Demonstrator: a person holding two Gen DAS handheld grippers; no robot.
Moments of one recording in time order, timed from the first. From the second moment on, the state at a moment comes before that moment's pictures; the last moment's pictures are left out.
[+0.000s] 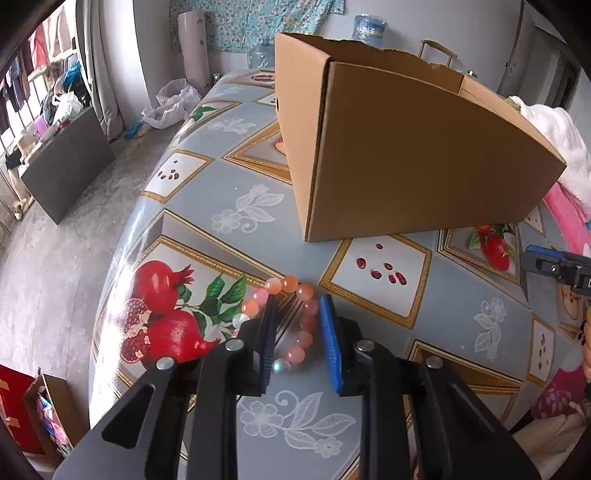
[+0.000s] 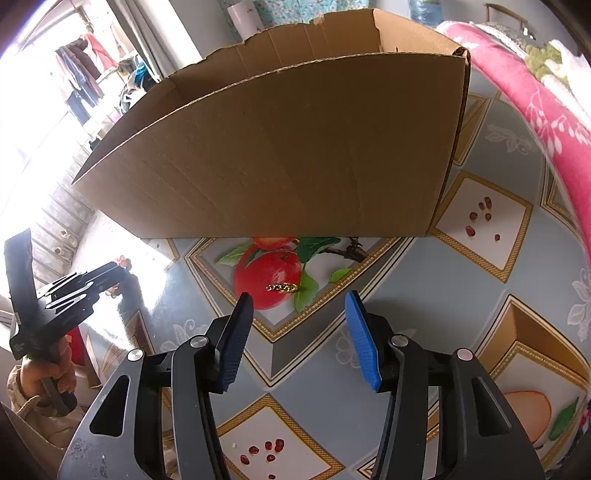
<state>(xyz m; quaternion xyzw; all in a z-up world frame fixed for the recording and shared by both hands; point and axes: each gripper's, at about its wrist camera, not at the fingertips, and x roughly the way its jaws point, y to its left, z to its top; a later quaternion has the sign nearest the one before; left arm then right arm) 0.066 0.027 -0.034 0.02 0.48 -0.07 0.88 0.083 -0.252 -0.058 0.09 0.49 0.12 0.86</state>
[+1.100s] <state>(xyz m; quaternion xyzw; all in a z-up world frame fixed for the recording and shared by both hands) 0.062 -0.018 -0.033 0.01 0.48 -0.17 0.86 0.082 -0.217 -0.060 0.01 0.46 0.12 0.88</state>
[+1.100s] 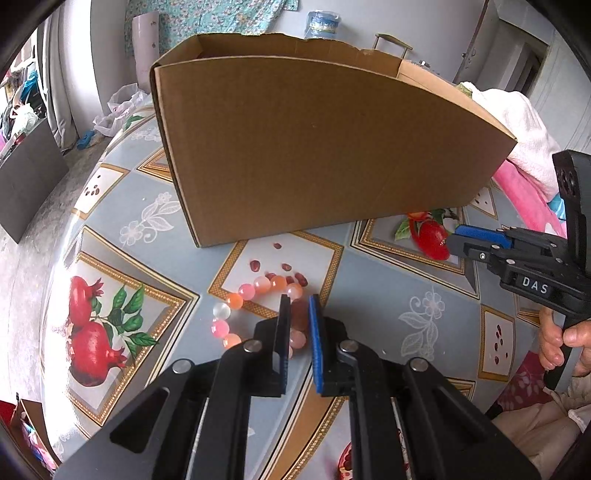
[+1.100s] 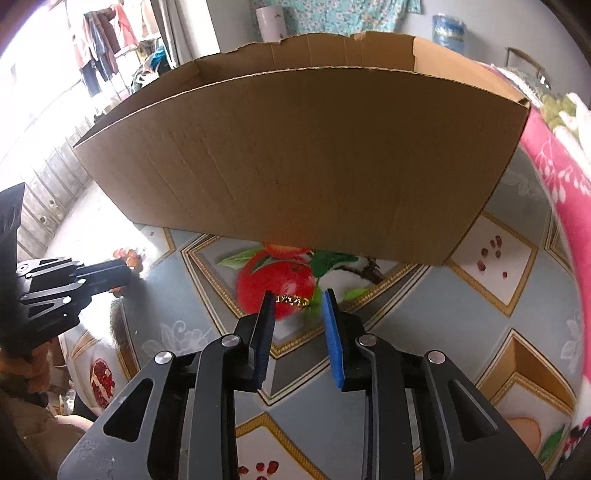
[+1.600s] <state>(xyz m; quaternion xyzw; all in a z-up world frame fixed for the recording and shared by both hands) 0.062 -0.019 -0.034 0.01 0.47 -0.17 0.86 0.083 -0.216 -0.057 0.03 0.44 0.13 0.89</state>
